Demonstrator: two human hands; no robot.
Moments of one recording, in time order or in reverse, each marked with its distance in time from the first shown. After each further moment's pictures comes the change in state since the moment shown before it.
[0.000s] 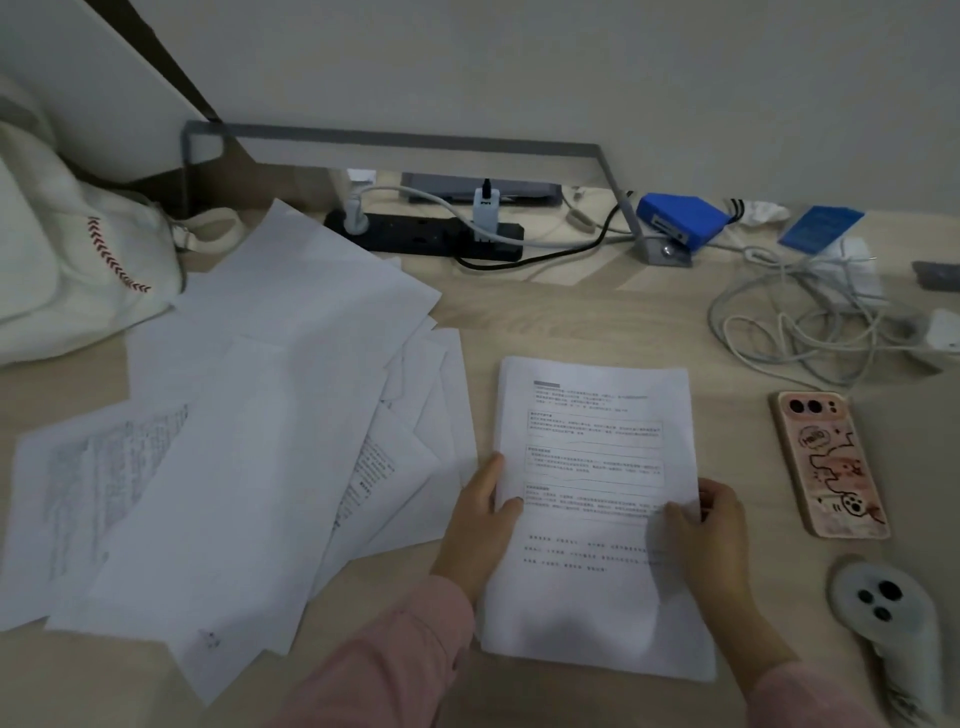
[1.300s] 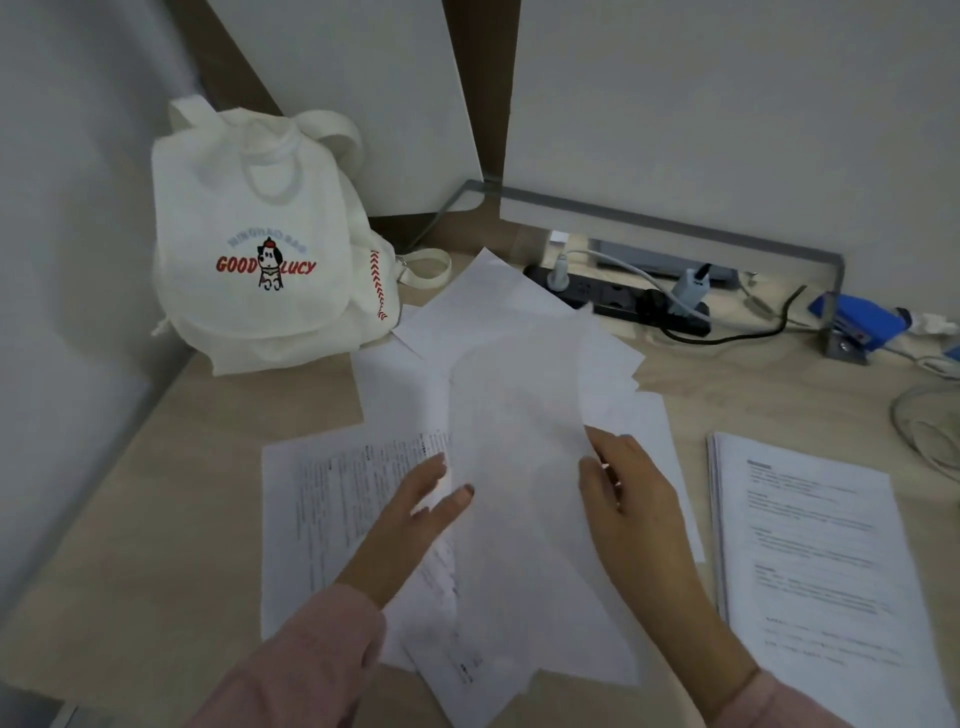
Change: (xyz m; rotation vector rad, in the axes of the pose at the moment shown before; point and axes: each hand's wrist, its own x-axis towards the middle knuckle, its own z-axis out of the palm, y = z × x) left_hand -0.055 -0.016 -0.312 -0.167 0.117 0.101; right_hand -0.214 -0.259 0.172 -0.031 -0.187 -0.721
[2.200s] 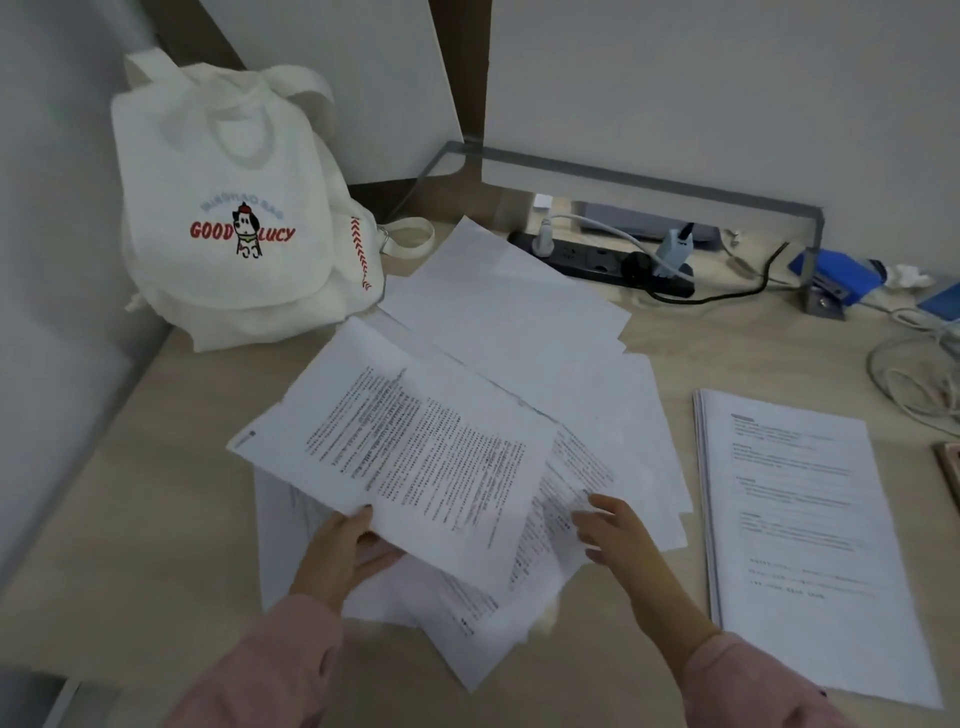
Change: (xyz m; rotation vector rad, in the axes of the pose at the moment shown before) left_hand -0.013 -0.061 -0.037 -0.456 0.217 -0.292; right_hand -0.042 0.074 0.026 0.382 -0.253 0.843
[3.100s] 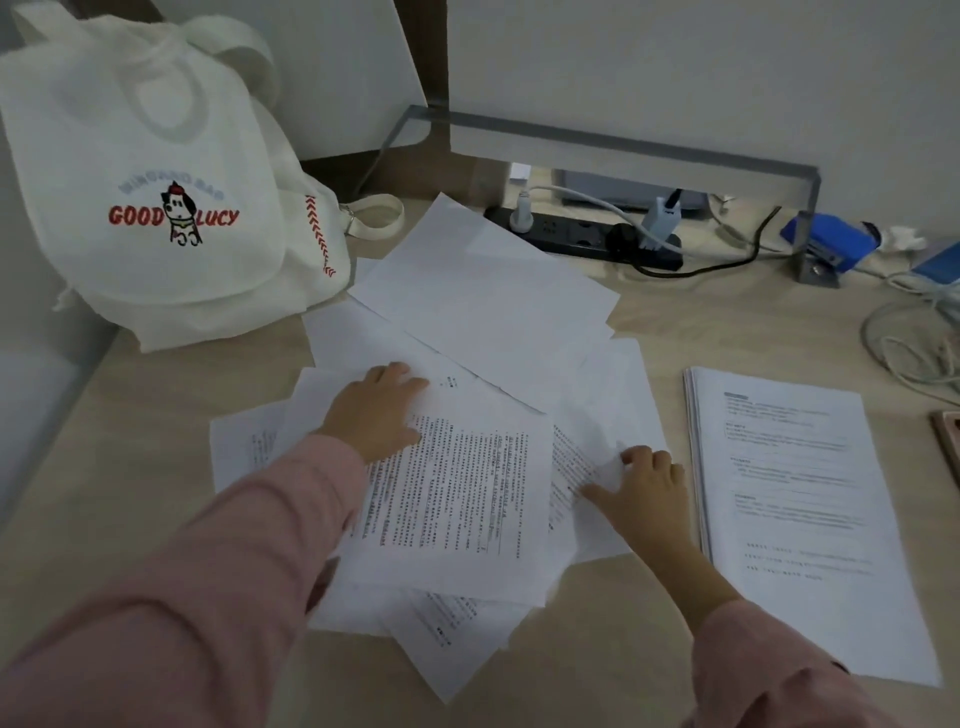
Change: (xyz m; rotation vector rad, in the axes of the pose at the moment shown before) left_hand 0.090 0.074 0.073 1.876 -0.183 0.673; right_hand 0.059 0.005 -0.031 -0.875 0.382 -0.206
